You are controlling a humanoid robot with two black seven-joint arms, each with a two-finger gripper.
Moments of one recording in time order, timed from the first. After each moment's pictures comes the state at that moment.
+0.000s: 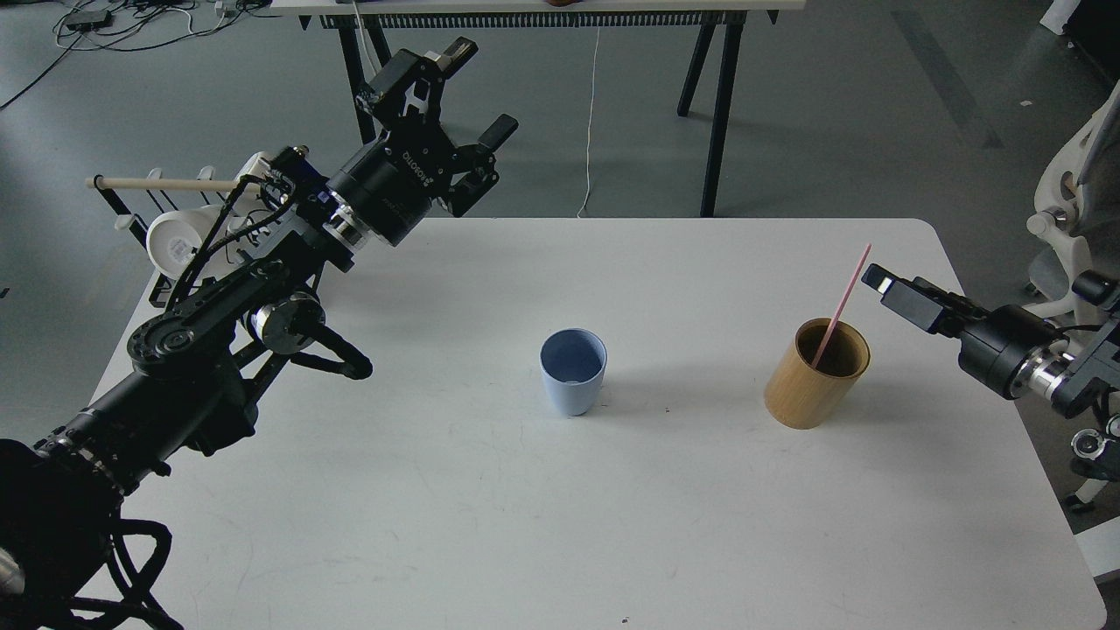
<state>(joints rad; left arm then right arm) -0.77 0.22 -0.76 -0.87 0.58 -0.49 -0.49 0.64 -0.79 0.26 1.03 -1.16 -0.21 0.49</state>
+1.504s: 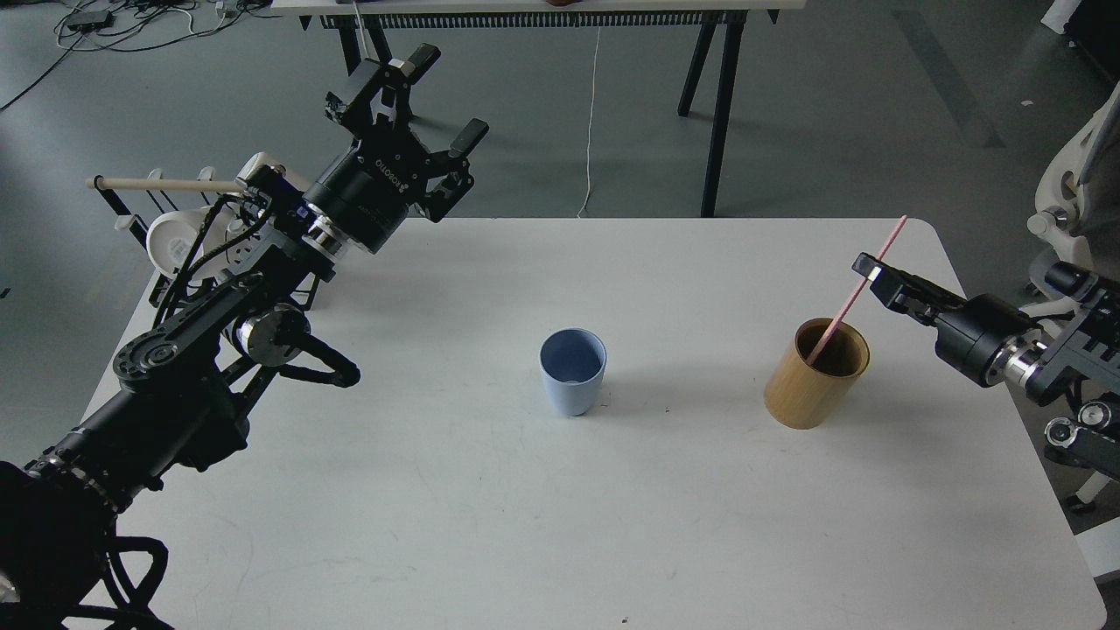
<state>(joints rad) -0.72 0.22 -0.83 -0.87 0.57 -0.49 -0.49 0.67 -0.82 0.25 1.07 -1.15 -0.24 0.49</state>
